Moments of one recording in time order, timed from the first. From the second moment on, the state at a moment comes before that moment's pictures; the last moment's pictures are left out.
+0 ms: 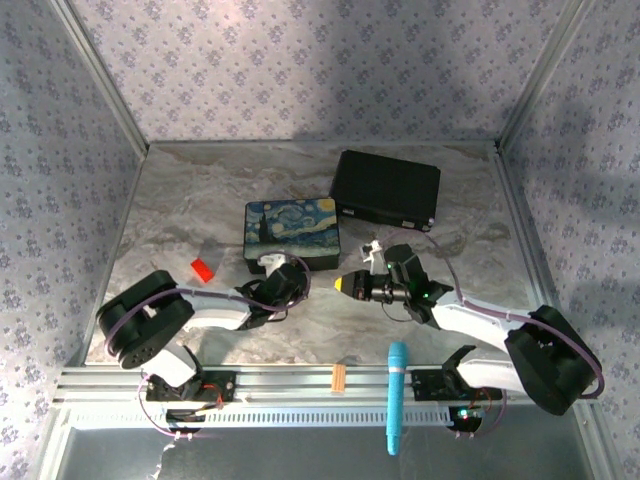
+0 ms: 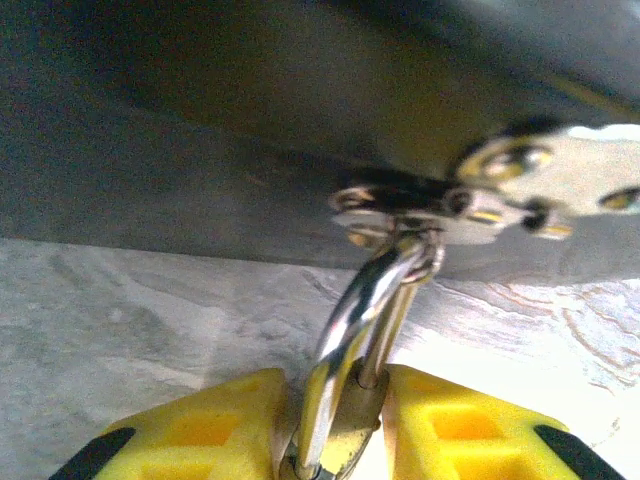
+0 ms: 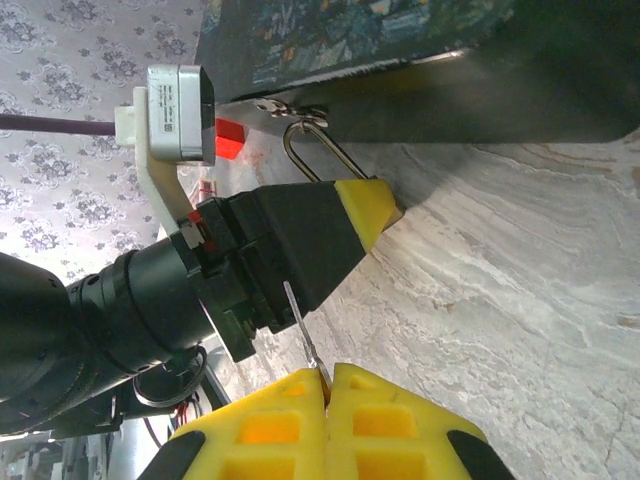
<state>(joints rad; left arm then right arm) -0.93 1.55 0.50 0.28 -0.31 -1.05 0.65 1.22 0.40 0.29 -0.51 0.83</state>
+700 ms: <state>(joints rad) -0.85 1.45 0.42 0.43 -0.09 -1.31 0.61 1.63 0.38 0.80 -0.75 1.14</state>
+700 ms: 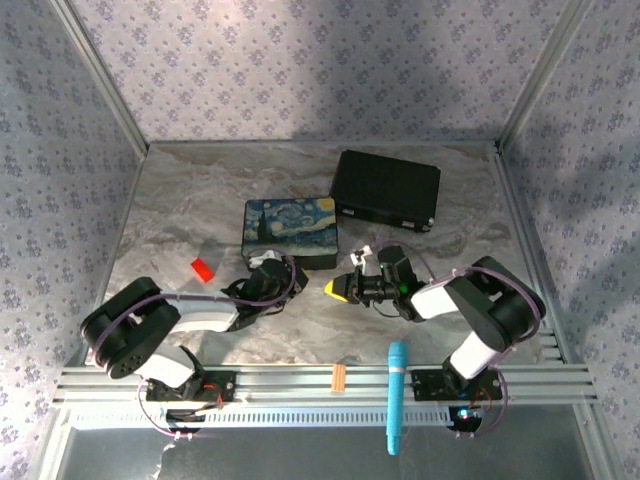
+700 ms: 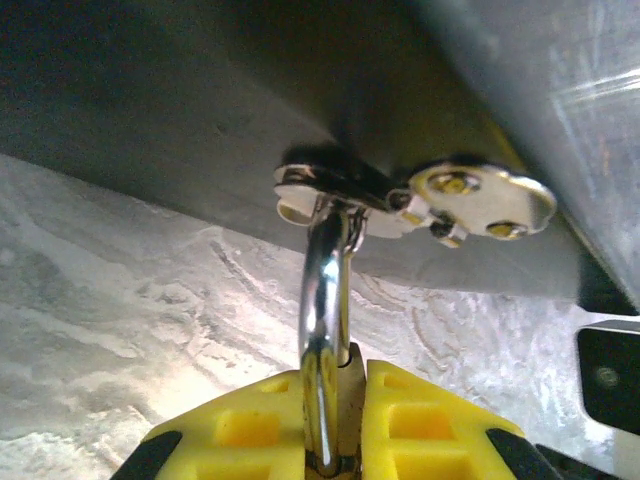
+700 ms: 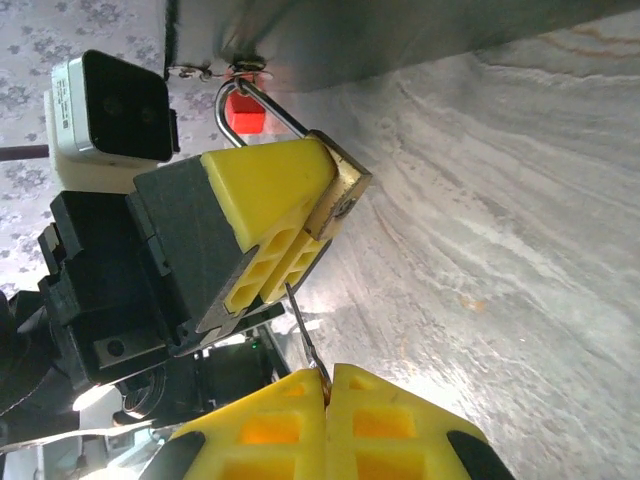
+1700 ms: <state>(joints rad) -0.85 1.41 0.41 0.57 -0.03 -1.41 0.57 1.80 0.41 1.04 -0.85 1.28</state>
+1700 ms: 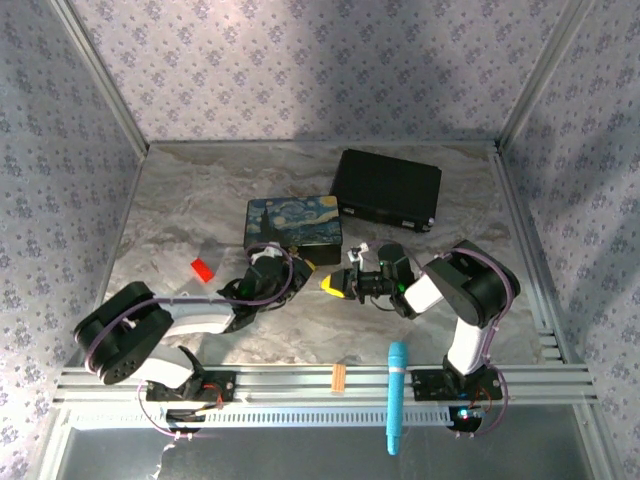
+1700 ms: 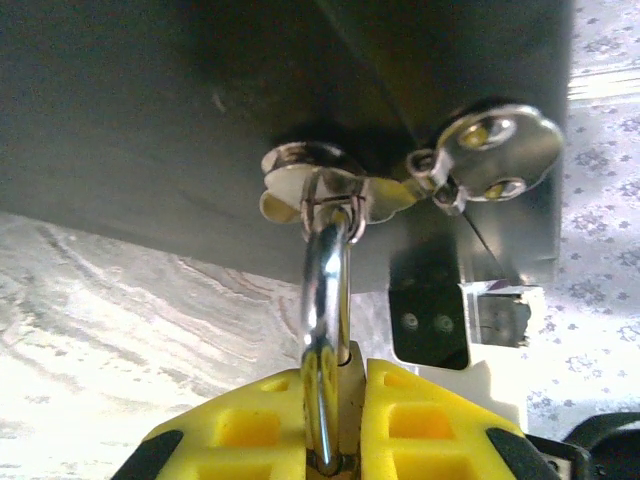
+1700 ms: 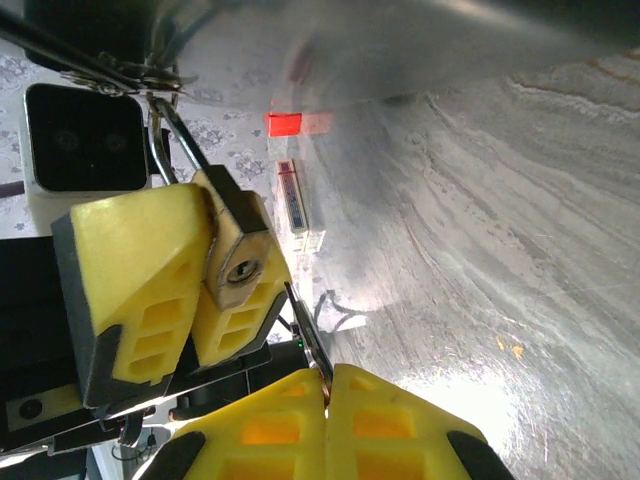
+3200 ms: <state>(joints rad) -0.85 1.42 0.40 0.59 -0.03 -1.41 0.55 1.84 0.43 1.14 -0.87 1.34</state>
